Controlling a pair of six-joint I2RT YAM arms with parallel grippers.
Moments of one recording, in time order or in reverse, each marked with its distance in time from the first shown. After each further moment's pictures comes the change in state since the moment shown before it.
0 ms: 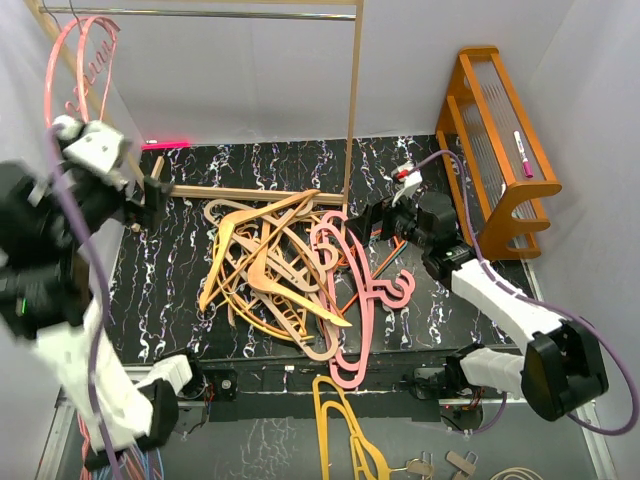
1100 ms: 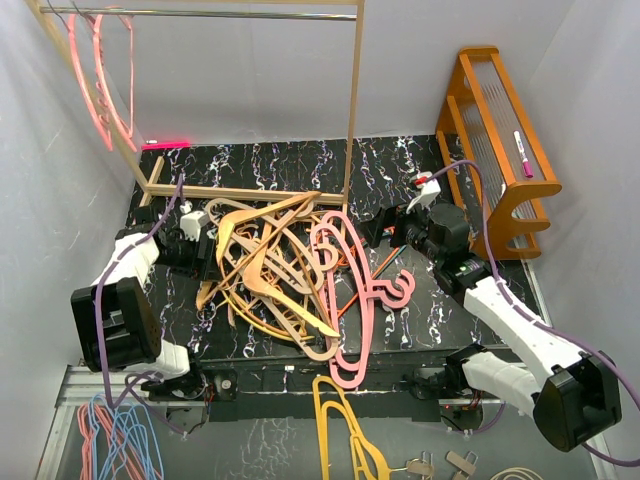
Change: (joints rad) left arm -0.091 0.369 -1.244 0.298 -0.072 0.084; right arm 0.005 -0.192 -0.056 -0.143 0.149 0.076
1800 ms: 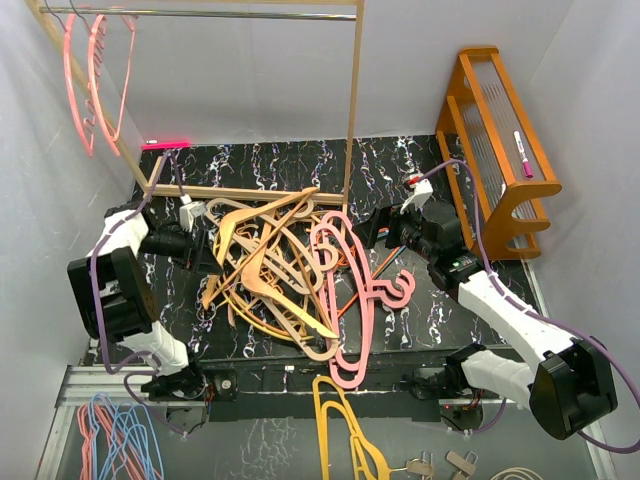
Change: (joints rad) left arm 0.053 0.179 0.208 -0.330 0.287 0.319; right arm 0.007 0.071 0.000 0.021 -0.019 0.030
